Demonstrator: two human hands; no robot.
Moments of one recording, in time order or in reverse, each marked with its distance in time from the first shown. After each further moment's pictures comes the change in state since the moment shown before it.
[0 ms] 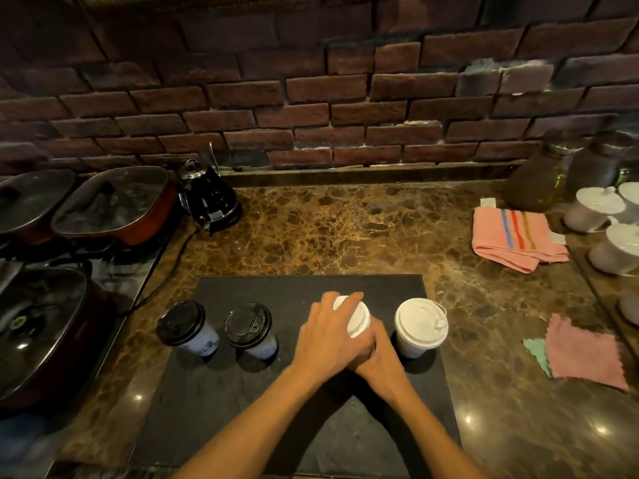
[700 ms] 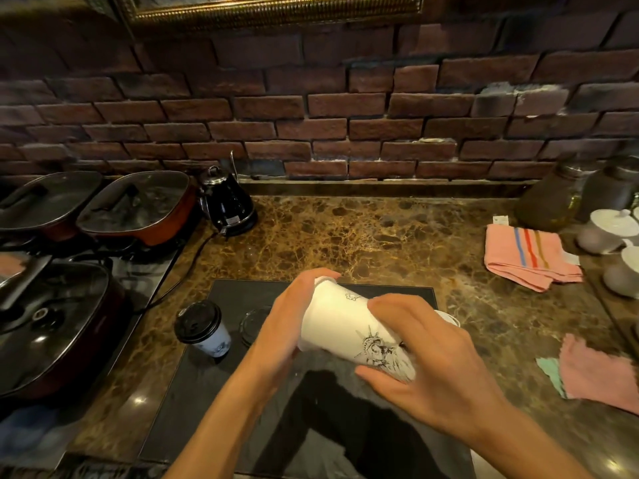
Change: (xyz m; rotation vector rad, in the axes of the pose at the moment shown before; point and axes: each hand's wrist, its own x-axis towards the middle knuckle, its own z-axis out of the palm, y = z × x) left_hand -0.074 0.009 -0.124 -1.081 0.072 -0.022; right_hand -0.076 -0.160 -0.061 -0.703 0.093 -0.807
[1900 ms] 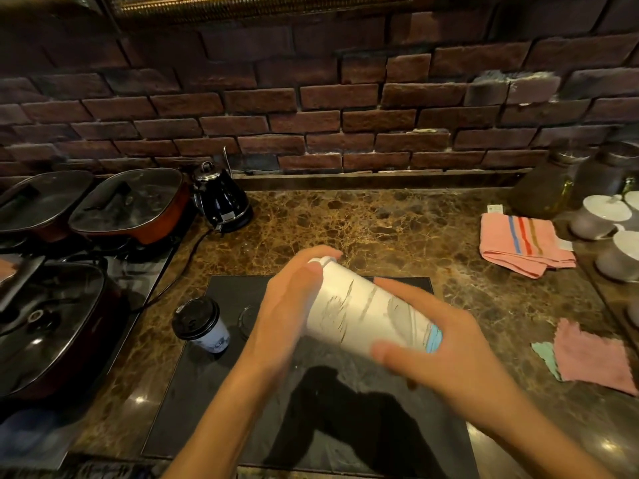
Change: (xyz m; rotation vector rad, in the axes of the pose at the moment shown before) left_hand -0.013 0.023 0.006 0.014 0.016 0.207; right_hand -0.001 -0.013 -0.019 0.773 -0.112 0.508
